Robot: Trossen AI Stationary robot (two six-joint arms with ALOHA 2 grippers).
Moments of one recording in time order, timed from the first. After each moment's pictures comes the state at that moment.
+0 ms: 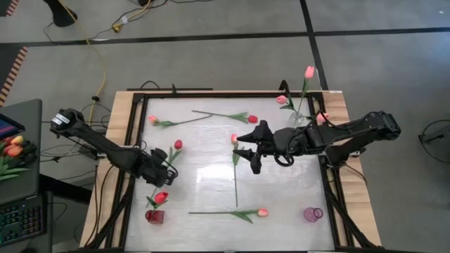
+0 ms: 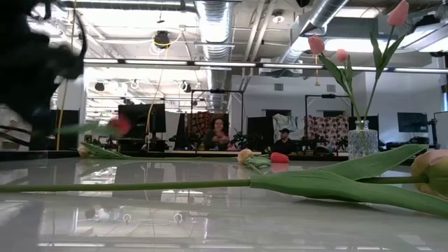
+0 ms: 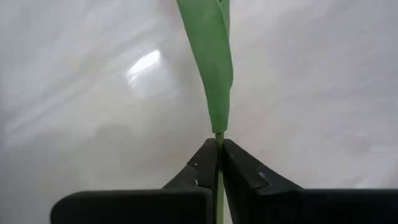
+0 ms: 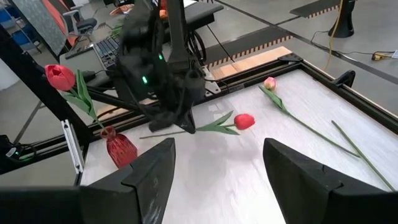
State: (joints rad) left arm -0.47 1.07 0.56 -0.80 -0.31 -1.52; right arm 0.22 1.32 1.20 -0.21 0.38 0.38
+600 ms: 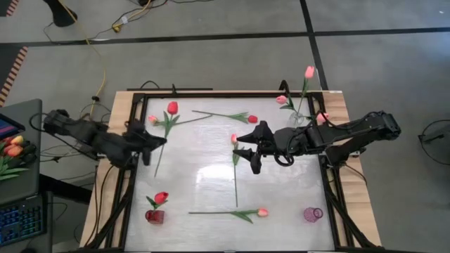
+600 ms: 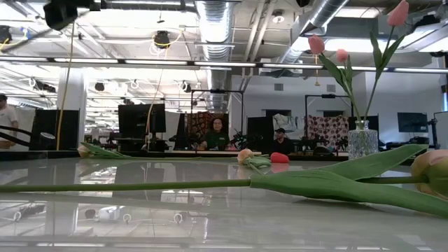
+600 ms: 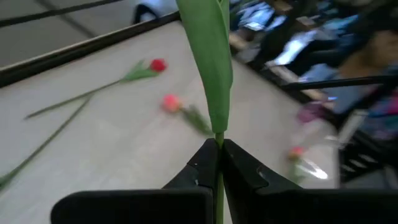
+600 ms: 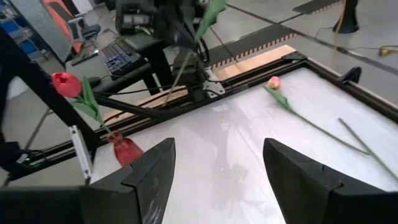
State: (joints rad) left arm -0.42 0.60 0.86 -0.79 -0.63 -0.81; right arm 0.22 1.32 1.20 -0.20 0.37 0.42
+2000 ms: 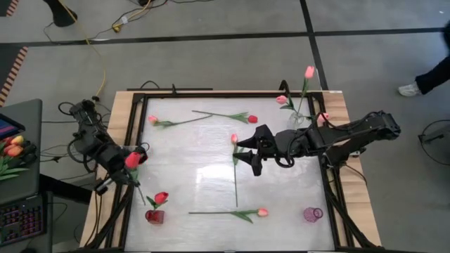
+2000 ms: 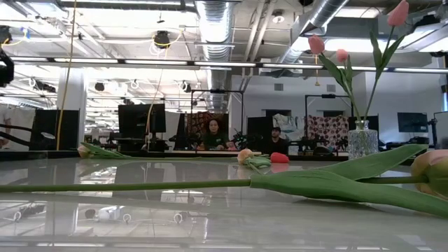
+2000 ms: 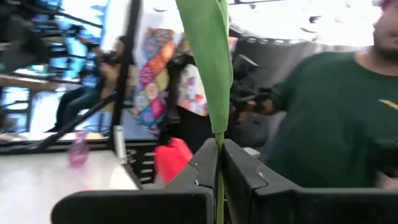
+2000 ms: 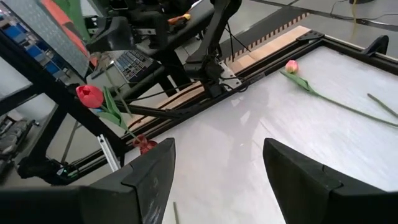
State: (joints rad) left arm -0.88 0.32 0.48 0.02 -0.23 -0.23; right arm 0.25 1.32 1.20 -0.19 0.34 0.58
